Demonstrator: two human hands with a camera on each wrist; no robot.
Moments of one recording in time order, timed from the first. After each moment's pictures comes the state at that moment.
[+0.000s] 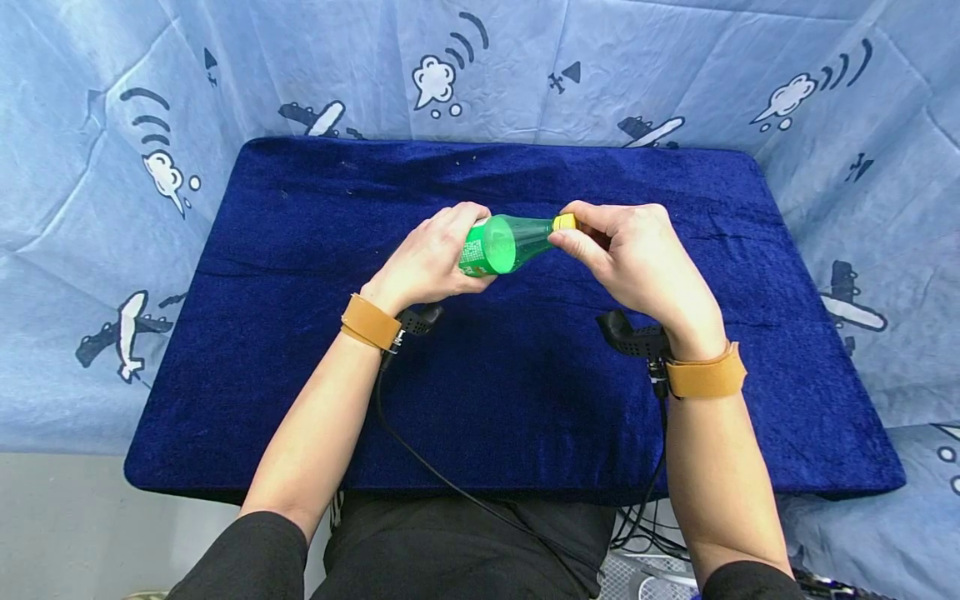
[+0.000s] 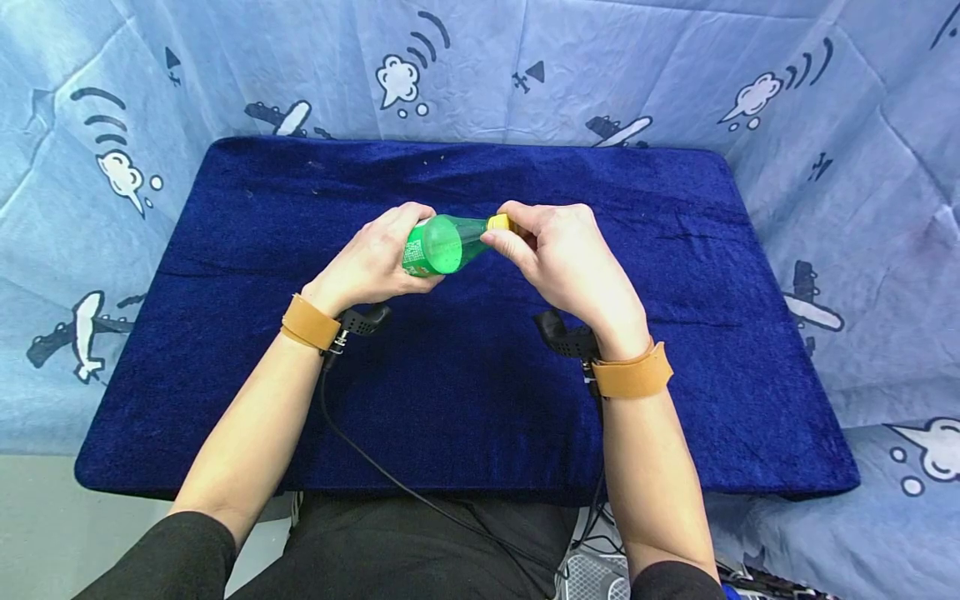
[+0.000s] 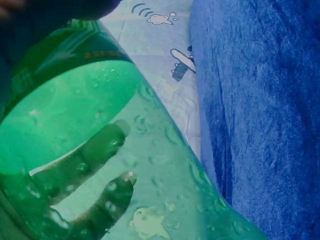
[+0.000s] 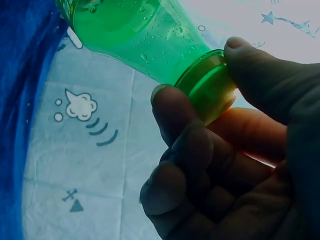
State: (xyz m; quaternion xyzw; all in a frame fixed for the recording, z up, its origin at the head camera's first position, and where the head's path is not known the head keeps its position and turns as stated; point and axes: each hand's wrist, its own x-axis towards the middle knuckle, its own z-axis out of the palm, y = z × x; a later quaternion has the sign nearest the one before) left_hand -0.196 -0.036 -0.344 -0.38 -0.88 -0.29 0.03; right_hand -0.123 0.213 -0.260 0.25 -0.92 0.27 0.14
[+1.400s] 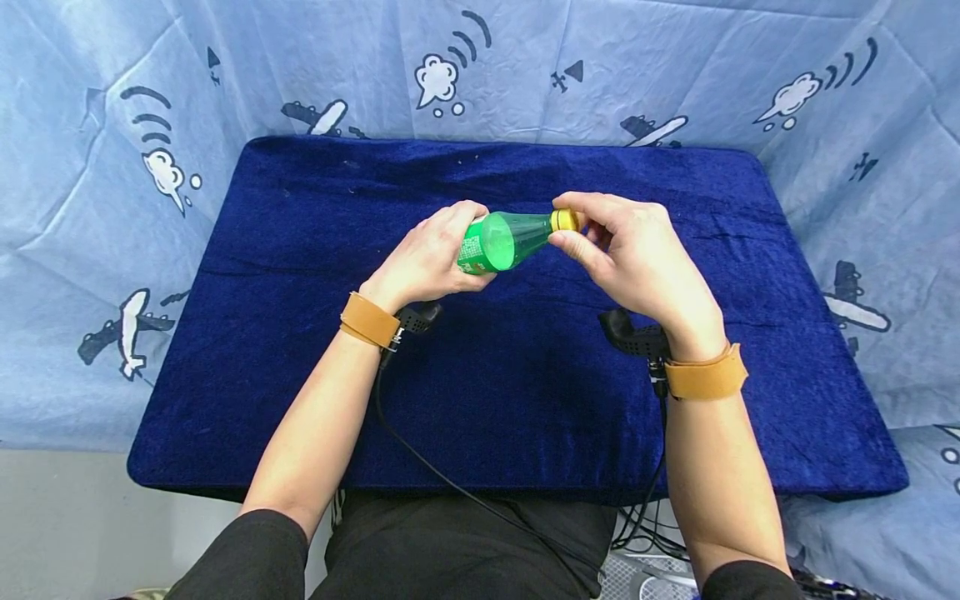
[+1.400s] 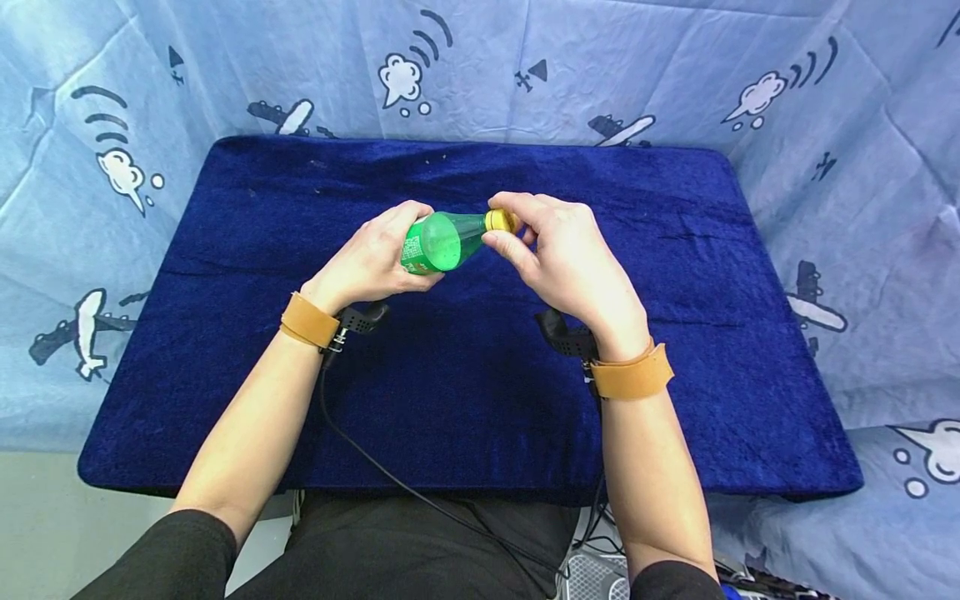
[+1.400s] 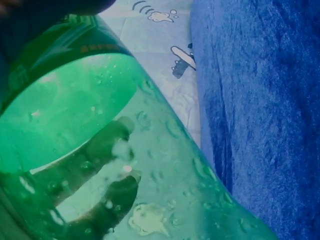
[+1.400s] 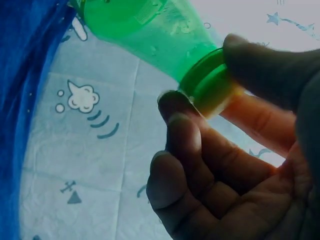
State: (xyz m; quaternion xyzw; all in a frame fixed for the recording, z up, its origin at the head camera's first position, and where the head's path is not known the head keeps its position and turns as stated) left_hand -0.199 -0.040 -0.346 -0.37 -0.88 -0.31 0.02; right_hand -0.126 0.208 -0.264 0.23 -0.92 0.28 0.14
